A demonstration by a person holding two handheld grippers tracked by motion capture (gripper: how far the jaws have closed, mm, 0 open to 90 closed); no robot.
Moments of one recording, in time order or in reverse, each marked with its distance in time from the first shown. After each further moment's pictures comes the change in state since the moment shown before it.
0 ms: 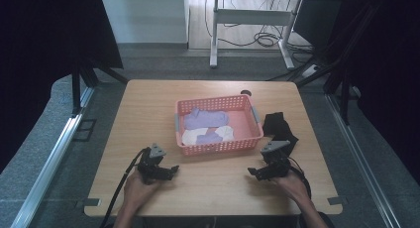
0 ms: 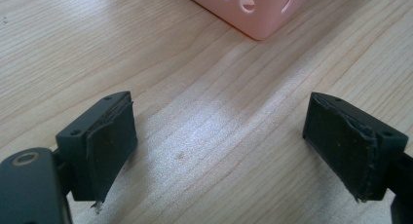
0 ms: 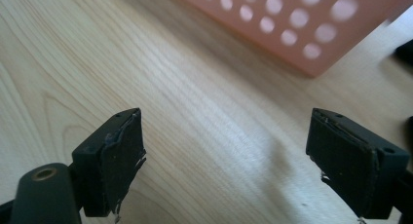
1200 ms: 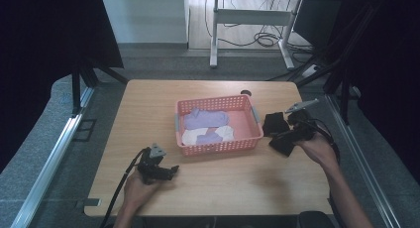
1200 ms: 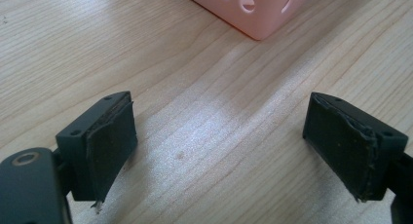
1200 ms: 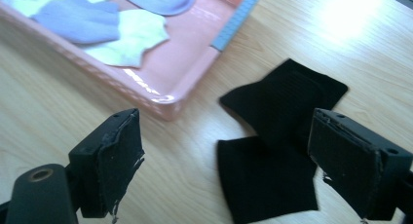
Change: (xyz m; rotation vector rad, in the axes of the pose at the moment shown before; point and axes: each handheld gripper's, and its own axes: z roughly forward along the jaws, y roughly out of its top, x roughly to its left) left arm 0.001 0.000 0.000 0.003 0.000 0.007; right arm -0.073 0.073 -0.086 0.014 -0.125 0.049
